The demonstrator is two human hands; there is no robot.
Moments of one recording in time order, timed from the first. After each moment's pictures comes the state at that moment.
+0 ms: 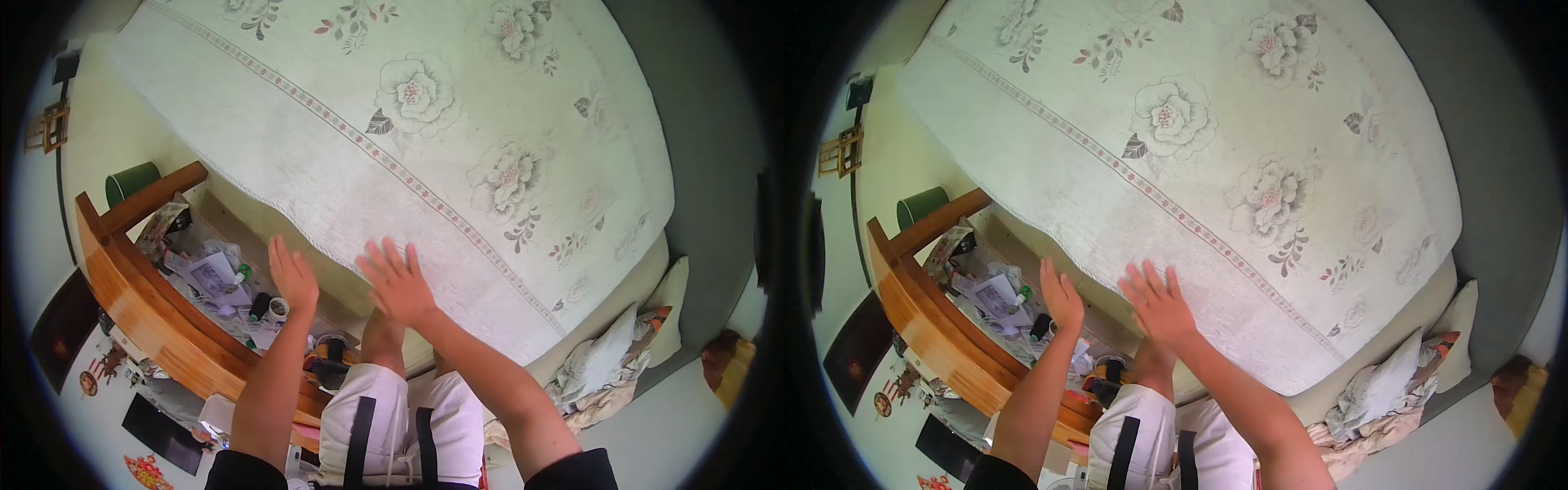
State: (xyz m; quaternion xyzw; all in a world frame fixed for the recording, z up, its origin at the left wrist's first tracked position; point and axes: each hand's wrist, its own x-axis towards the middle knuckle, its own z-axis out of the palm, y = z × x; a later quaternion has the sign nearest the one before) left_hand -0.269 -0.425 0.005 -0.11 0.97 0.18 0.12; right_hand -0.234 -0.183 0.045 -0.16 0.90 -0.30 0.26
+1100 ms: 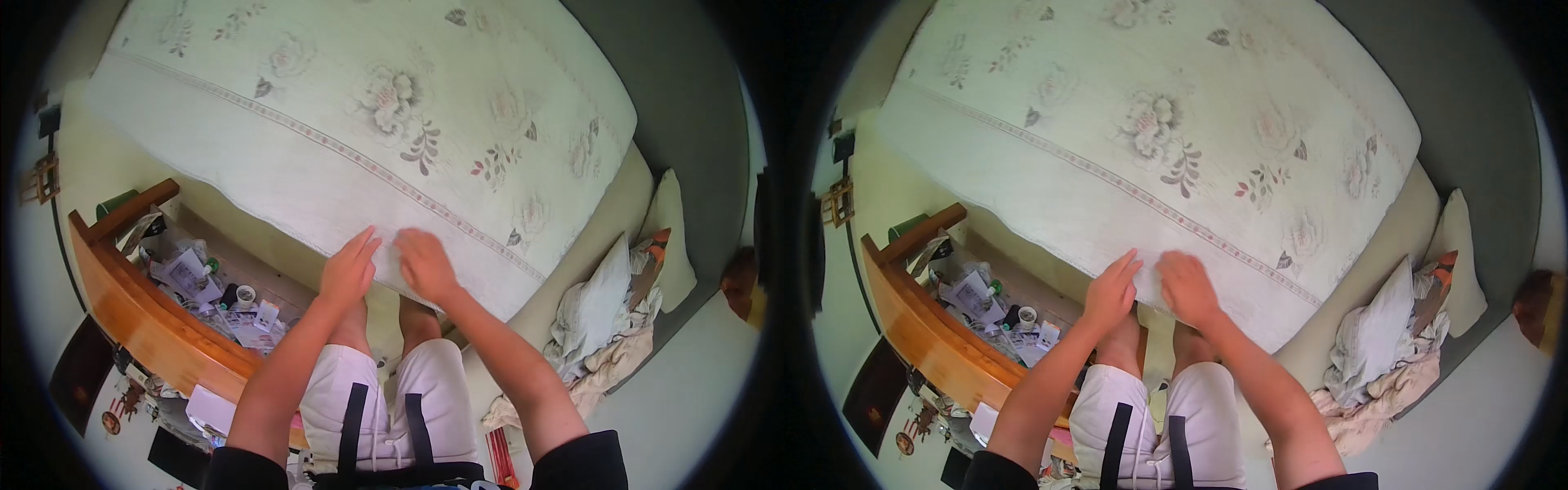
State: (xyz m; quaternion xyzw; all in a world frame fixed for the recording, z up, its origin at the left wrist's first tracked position) left_hand -0.157 -0.225 0.072 0.23 0.84 0.34 0.36; right_hand -0.069 -0.024 0.039 0.01 0.86 -0.43 0.26
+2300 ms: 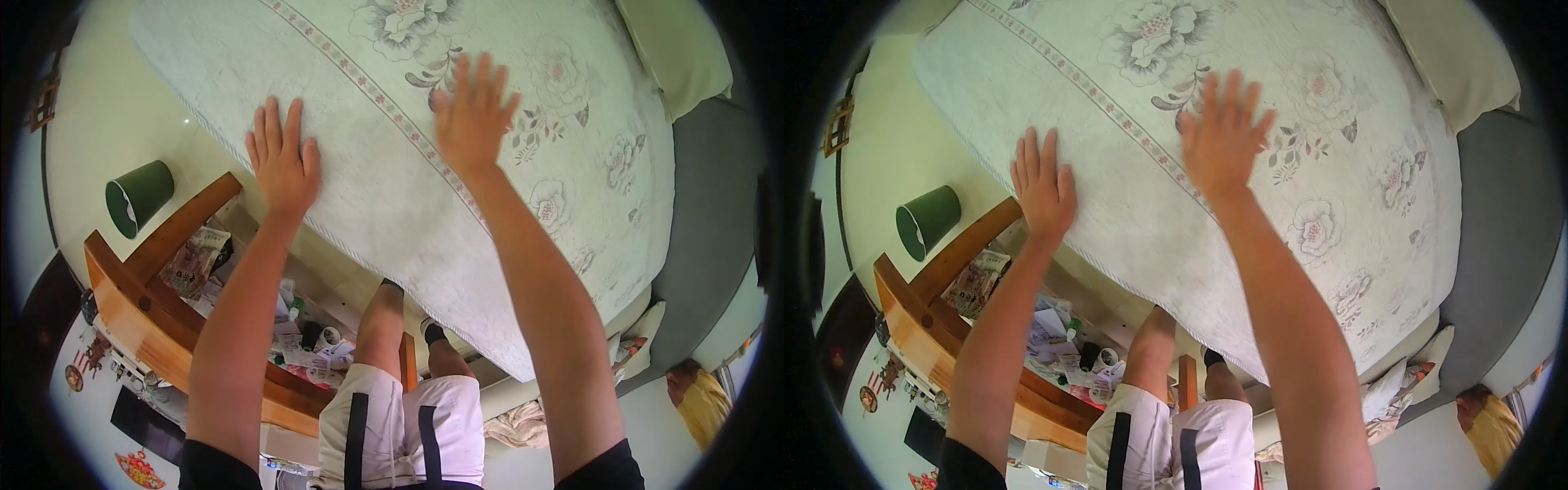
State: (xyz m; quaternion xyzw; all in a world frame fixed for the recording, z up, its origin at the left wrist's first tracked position) left_hand -0.638 -0.559 -0.010 0.06 0.99 0.12 0.02; right_hand -0.663 -0.290 -0.029 0.04 0.99 -0.12 0.01
